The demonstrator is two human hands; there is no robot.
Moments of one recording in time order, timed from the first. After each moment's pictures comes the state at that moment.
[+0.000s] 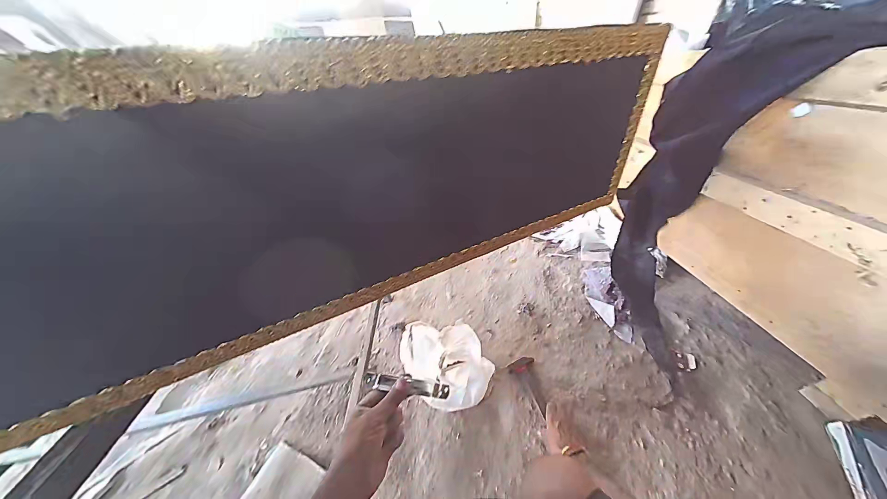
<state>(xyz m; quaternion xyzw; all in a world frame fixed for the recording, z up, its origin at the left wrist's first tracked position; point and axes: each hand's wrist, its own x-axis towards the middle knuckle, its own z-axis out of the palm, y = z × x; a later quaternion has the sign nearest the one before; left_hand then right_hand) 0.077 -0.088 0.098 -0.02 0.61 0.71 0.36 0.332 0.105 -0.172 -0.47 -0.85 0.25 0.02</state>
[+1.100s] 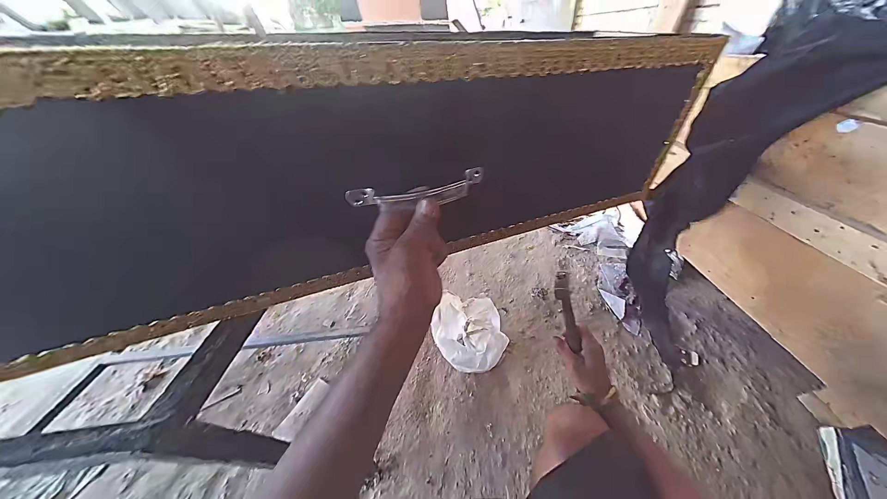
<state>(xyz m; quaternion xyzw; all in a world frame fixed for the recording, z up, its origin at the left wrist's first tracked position) 0.082 -0.023 0.296 0.27 0.40 0.87 0.11 0.308 0.122 0.016 -0.37 -0.76 0.40 0.36</state>
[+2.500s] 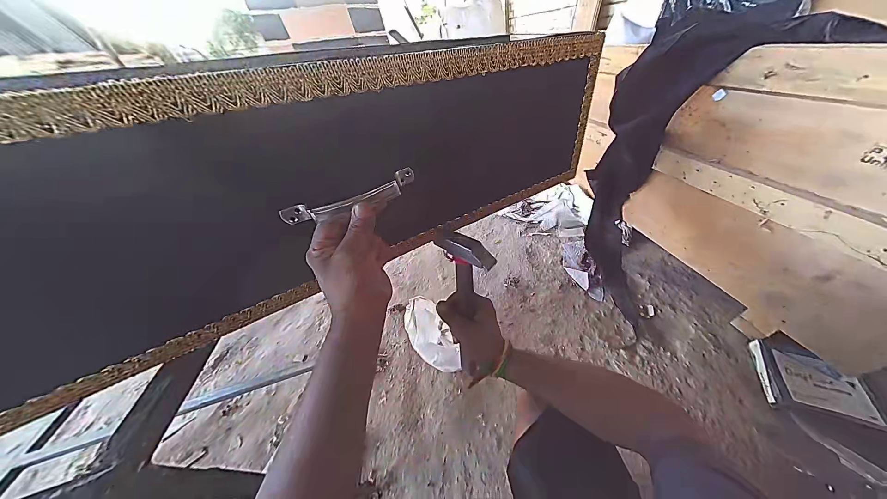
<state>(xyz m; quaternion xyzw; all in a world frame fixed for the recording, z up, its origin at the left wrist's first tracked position) 0.079 -0.023 0.293 0.29 0.43 0.85 0.07 0.207 0.023 0.149 -0.15 -0.60 0.68 0.39</state>
